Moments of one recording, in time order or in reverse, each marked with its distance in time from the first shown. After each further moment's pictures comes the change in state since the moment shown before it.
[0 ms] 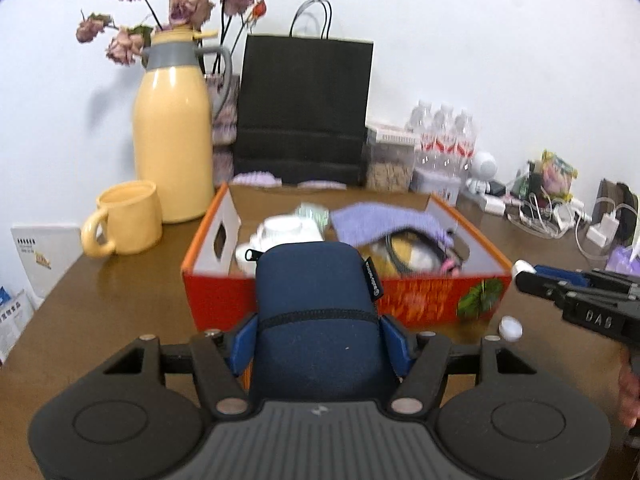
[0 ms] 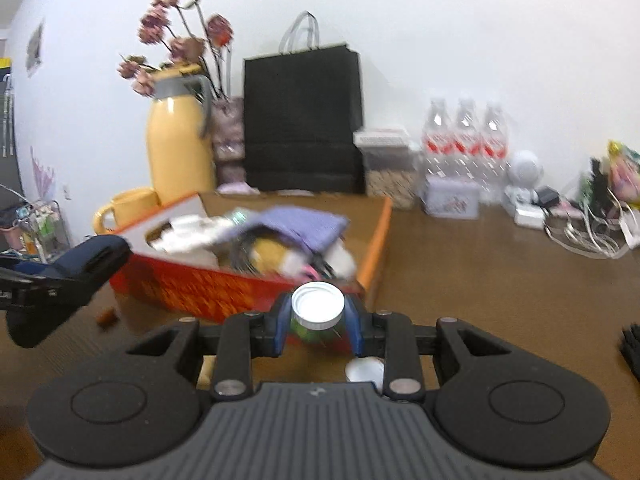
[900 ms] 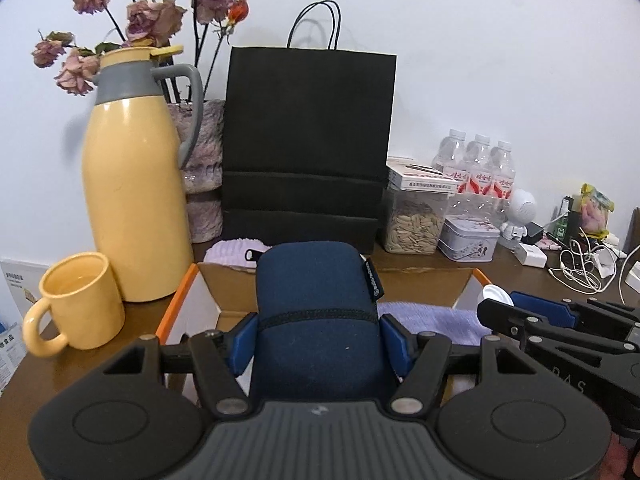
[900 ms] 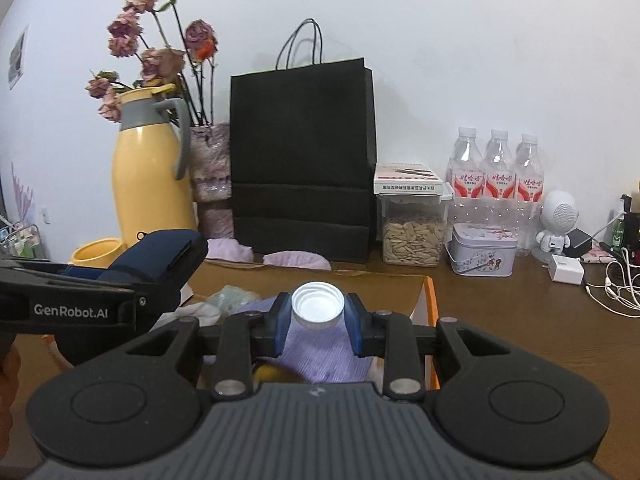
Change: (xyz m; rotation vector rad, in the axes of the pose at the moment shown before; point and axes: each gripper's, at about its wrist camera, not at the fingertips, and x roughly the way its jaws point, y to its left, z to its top) left arm 0.126 -0.009 0.090 -0.004 -0.045 0.039; right arm 0.116 0.011 0.069 0.014 -0.028 -0.056
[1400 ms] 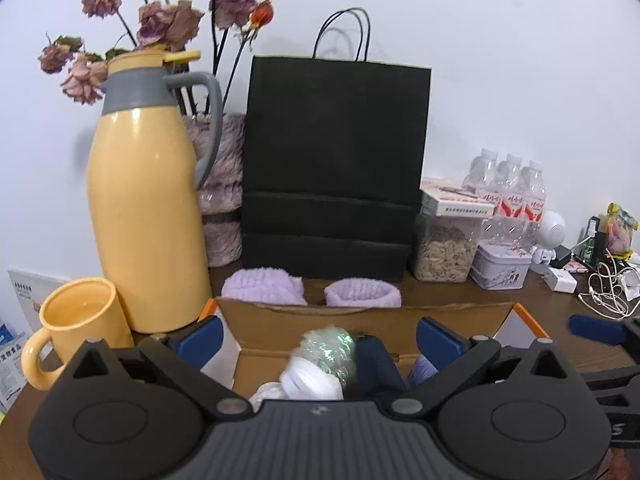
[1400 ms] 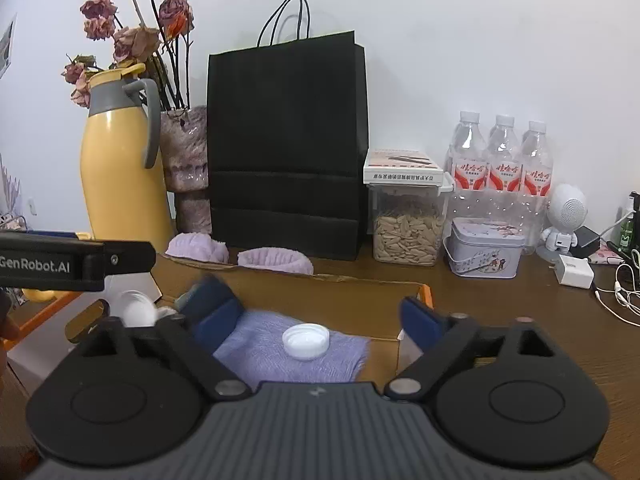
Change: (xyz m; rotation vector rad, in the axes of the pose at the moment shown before) left arm 0.031 0.021 0.015 -0.019 -0.044 0.056; right arm 0.038 -0.014 0.005 -0.002 0.025 -0.013
